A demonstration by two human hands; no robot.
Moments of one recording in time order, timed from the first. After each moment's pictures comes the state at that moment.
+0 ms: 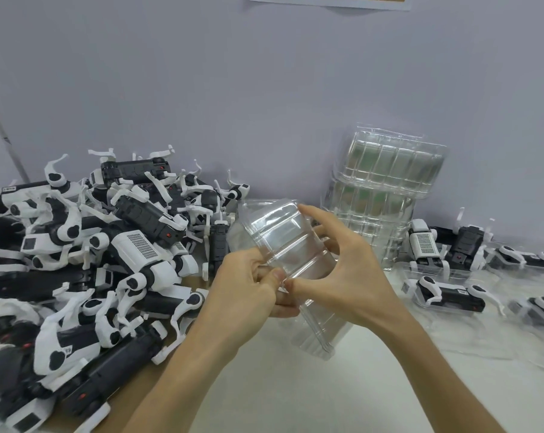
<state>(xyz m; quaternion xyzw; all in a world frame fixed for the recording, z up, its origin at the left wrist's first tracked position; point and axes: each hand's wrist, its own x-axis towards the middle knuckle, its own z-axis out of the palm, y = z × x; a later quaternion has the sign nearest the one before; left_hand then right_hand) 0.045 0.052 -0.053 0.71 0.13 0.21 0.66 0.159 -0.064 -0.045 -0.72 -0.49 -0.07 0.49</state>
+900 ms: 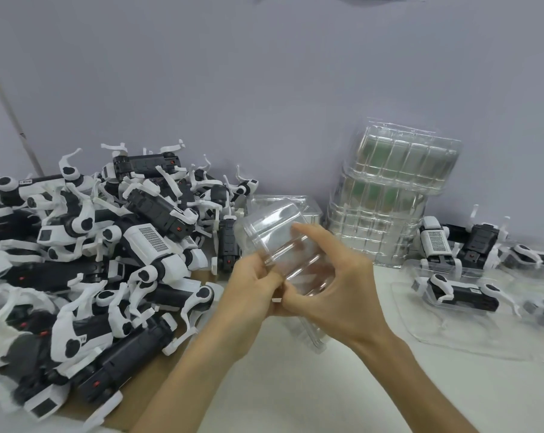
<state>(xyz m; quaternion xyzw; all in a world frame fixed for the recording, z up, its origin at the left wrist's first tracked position) 0.054 0.058 -0.075 0.64 0.10 0.20 0.74 0.151 -0.048 -0.082 -0.68 -0.49 -0.15 0.52</state>
